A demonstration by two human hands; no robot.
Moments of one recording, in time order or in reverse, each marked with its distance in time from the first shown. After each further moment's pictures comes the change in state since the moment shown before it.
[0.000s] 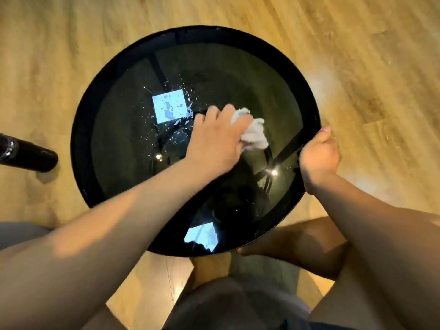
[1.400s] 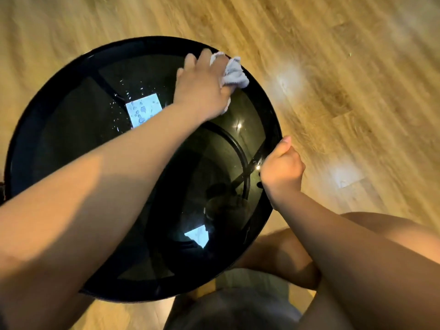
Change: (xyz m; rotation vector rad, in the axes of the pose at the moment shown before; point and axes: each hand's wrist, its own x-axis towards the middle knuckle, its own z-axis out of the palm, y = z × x) left_hand 0.156 0.010 0.010 -0.081 -0.007 -0.108; right_hand 0.007 0.003 0.004 0.008 -0.082 0.024
